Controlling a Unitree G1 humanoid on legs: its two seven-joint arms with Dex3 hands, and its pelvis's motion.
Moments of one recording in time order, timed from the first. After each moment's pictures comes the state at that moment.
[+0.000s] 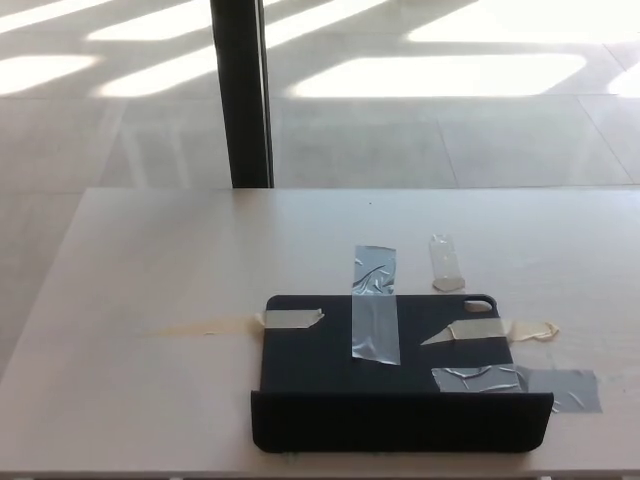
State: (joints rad) left_arm -0.02 0.59 0.50 1.13 -0.13 0.07 -0.12; right_arm 0.11 -0.61 -0.62 0.86 0.10 -0.01 -0.01
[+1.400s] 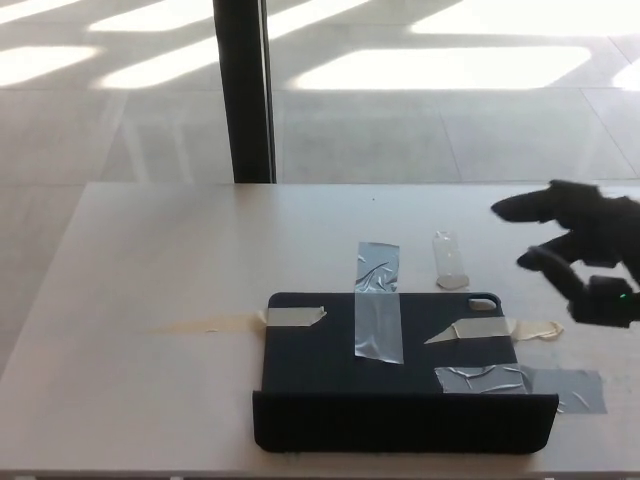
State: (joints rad) left_arm -0.08 0.62 0.64 1.23 -0.25 0.07 -0.15; right_arm -0.35 -0.65 0.21 -0.05 -0.05 0.07 0.19
